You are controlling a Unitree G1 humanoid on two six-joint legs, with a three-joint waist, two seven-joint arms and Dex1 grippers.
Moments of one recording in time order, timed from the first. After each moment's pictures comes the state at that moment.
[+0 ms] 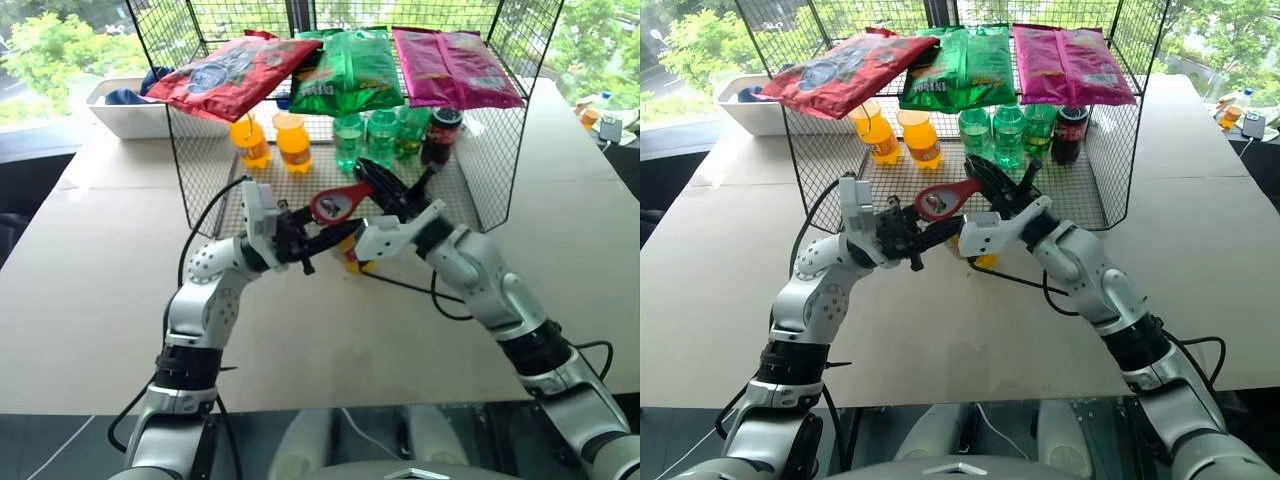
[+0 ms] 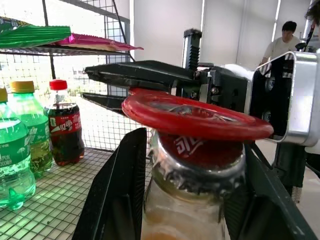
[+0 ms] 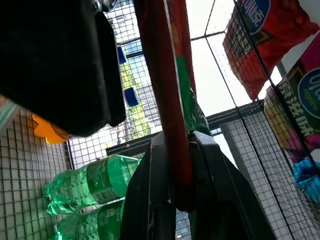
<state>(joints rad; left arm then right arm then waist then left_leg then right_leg) -0.40 0.39 0.00 -0.05 -0.58 0.13 -1.06 -0.55 -0.32 0.37 -0.10 -0.70 -0.19 0.13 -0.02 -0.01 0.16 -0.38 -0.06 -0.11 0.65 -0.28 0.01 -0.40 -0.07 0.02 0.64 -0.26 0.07</state>
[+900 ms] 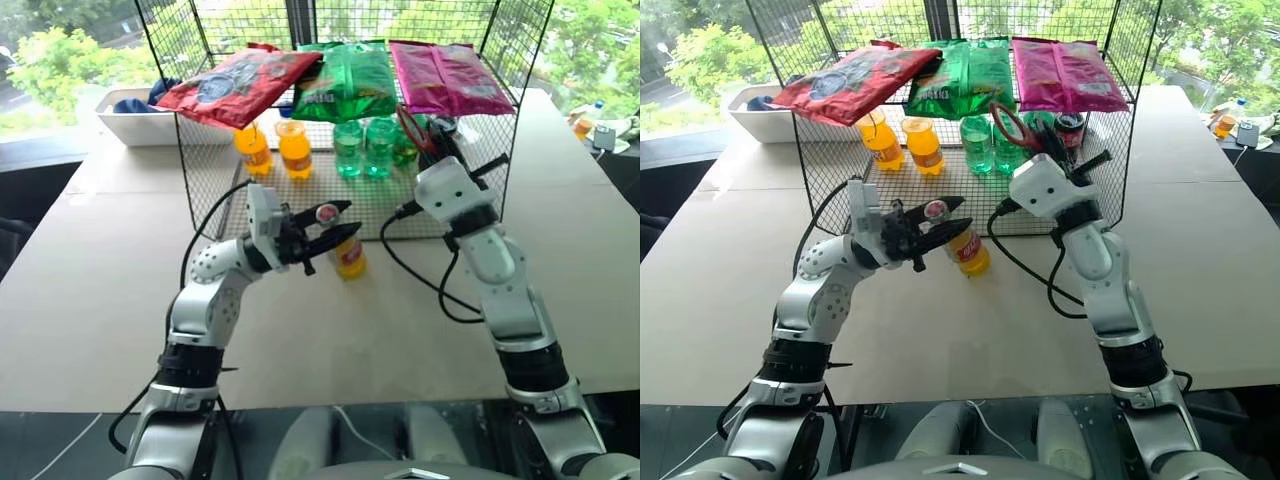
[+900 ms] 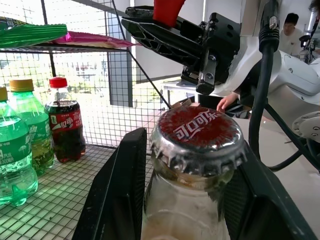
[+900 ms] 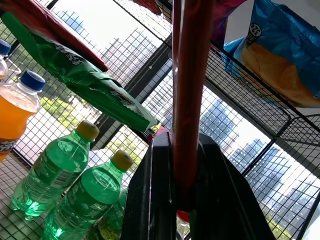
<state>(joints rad) -0.42 0.37 -0.01 0.01 -0.55 0.13 -1.07 -0.46 -0.20 0.15 -0.23 -0.43 -0.02 0.12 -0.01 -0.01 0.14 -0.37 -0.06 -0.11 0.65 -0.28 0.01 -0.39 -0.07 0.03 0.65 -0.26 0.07</state>
